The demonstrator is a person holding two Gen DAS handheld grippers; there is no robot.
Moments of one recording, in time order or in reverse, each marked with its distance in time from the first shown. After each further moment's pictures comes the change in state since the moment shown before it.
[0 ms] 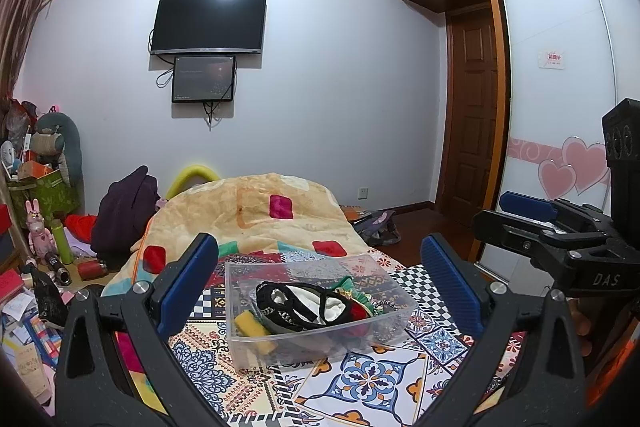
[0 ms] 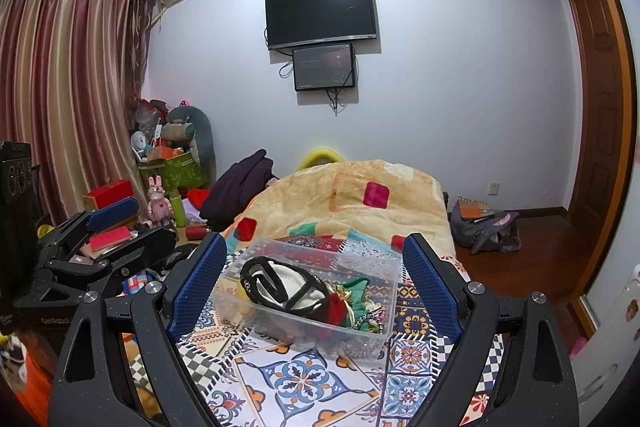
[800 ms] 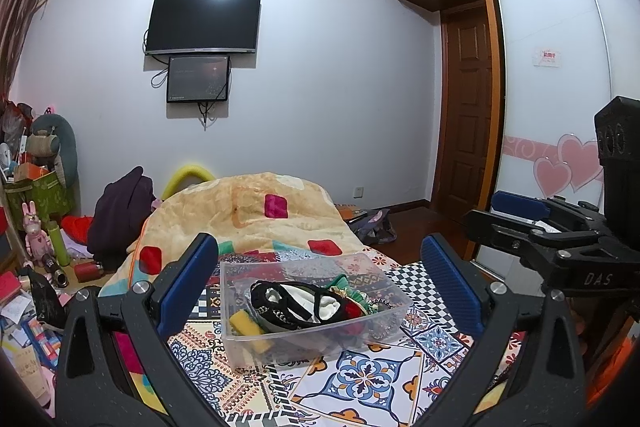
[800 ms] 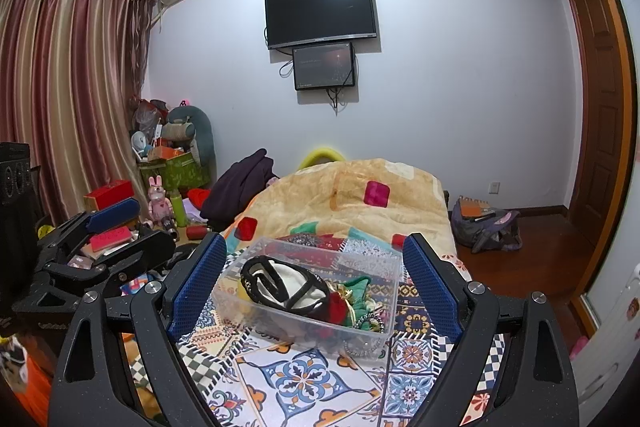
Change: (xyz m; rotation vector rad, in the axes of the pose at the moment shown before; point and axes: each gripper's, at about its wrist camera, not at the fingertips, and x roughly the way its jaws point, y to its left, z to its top) left arm -0.003 -0.002 0.000 0.008 0.004 -0.020; right arm 0.000 0.003 -0.001 0.000 0.005 0.001
